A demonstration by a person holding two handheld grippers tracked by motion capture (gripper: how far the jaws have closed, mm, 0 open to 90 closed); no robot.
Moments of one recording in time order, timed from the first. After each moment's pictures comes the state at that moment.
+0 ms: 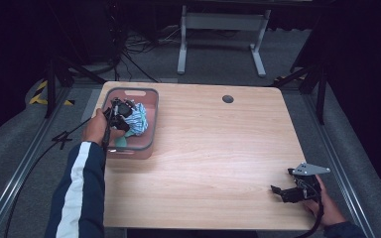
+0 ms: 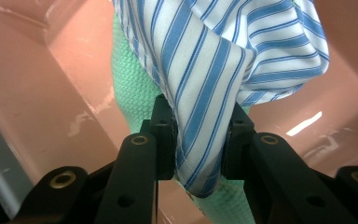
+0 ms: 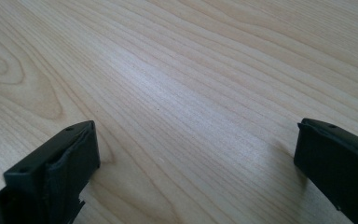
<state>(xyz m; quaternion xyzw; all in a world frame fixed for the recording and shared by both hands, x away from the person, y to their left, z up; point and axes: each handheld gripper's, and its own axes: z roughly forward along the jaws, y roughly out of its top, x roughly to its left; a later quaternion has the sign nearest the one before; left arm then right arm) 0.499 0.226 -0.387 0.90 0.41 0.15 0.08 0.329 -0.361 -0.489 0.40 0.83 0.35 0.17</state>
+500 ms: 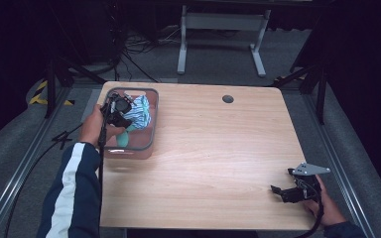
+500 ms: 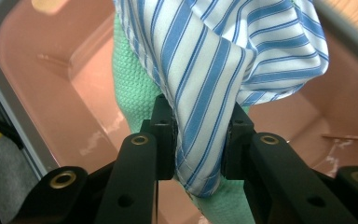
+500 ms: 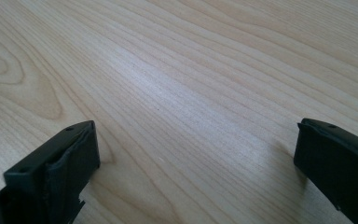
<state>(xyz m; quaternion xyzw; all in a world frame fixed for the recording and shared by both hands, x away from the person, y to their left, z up) 0.480 0.216 -0.352 0.90 0.38 0.19 0.13 0.329 -0.361 -0.489 0.40 0.83 0.35 0.17</state>
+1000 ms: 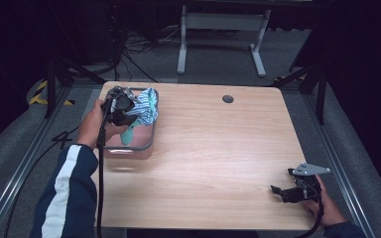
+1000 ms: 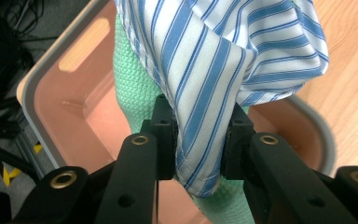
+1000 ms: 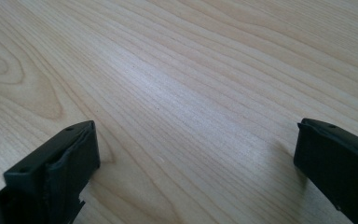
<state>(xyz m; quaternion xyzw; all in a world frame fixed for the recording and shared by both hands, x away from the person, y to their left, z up) 0.453 0.200 -0.315 0.90 0.34 0.22 0.17 0.329 -0.361 -0.489 0.40 0.83 0.35 0.17</state>
